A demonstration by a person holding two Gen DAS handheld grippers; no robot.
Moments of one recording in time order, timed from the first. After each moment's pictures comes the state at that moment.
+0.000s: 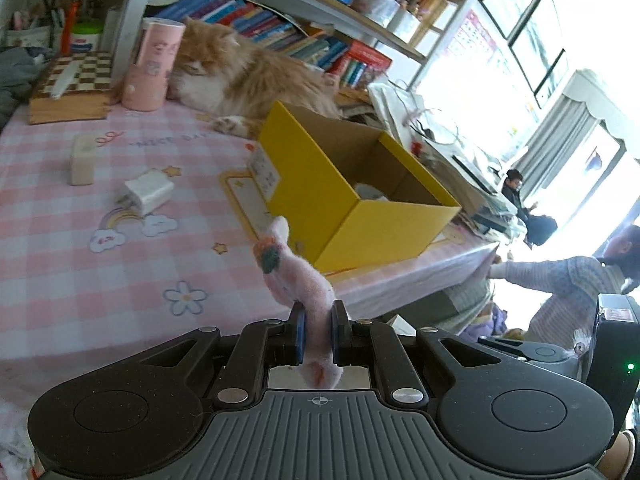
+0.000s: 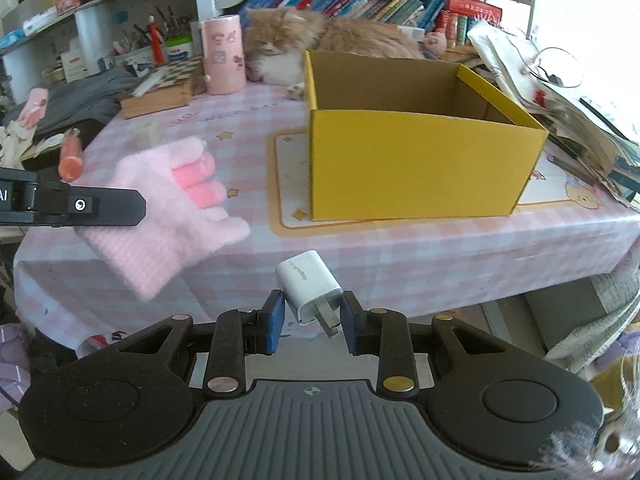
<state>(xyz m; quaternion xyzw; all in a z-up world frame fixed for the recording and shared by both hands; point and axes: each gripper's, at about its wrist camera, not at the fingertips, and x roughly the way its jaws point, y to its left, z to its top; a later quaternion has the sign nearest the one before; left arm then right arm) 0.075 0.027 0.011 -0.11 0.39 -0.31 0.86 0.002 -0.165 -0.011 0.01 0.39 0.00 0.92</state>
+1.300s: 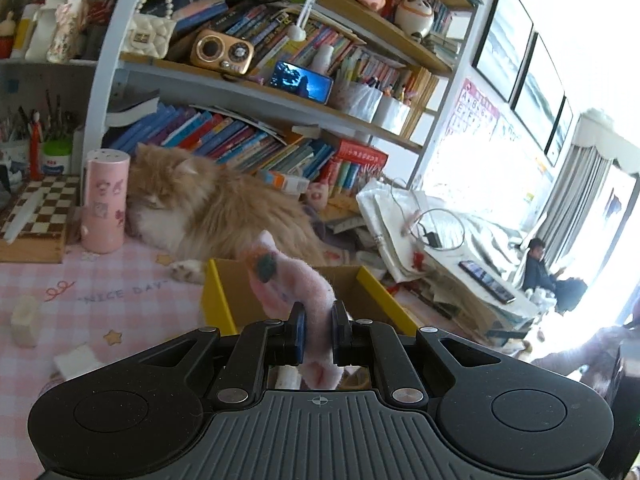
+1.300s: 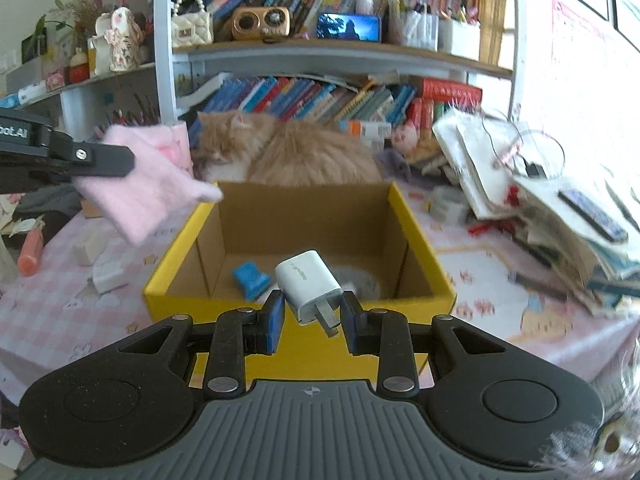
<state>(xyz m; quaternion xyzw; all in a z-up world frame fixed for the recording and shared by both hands) 0.143 -0.096 0.082 -0.10 0.25 -0.26 0.93 0.076 -0.301 0.045 -0.01 0.27 0.03 0.96</state>
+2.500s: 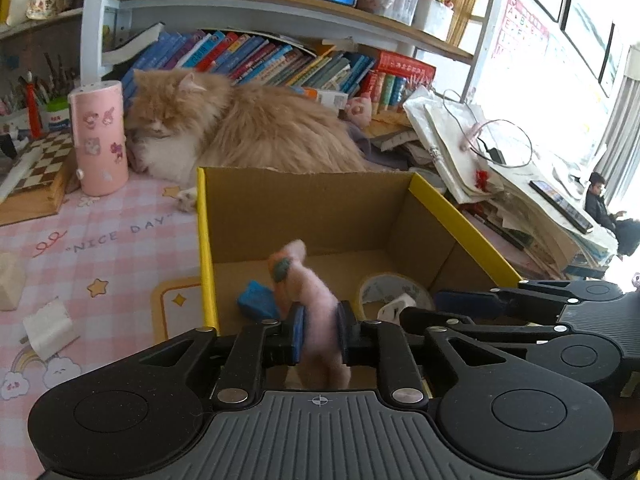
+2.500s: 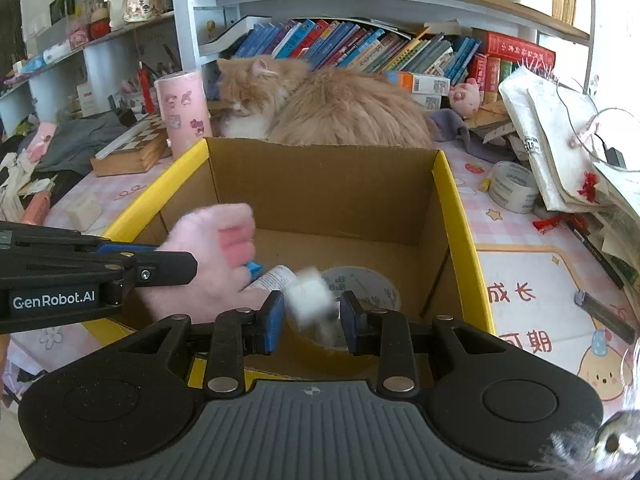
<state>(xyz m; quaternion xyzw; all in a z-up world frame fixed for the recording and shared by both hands) 0.184 -0.162 0.012 -0.03 0.34 -0.19 0.92 0.173 -0.337 0.006 -0.02 0.34 0.13 0.93</state>
